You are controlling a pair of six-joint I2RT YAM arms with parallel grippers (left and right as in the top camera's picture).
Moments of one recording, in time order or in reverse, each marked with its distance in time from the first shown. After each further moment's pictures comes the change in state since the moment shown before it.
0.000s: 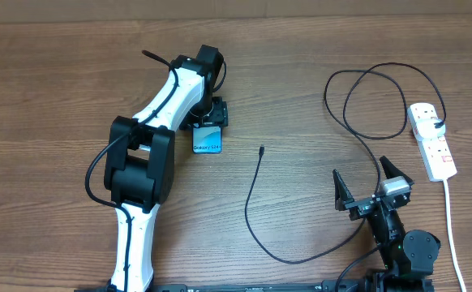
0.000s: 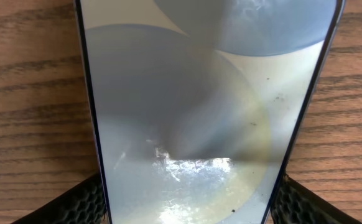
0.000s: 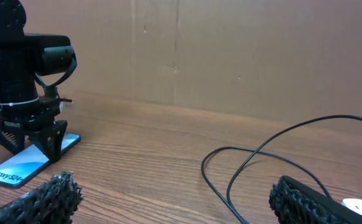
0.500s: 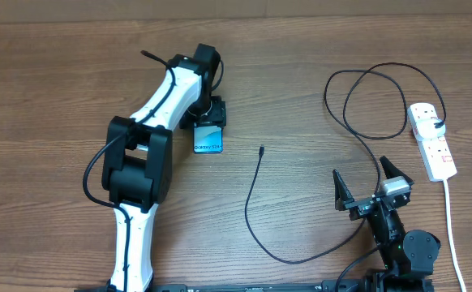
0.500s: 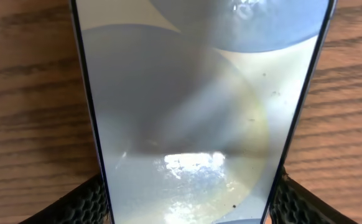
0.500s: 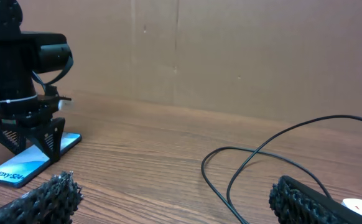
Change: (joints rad) left arm 0.026 -0.005 0.001 0.002 0.083 0.047; right arm 0.000 0.000 0.000 0.000 0.000 0.000
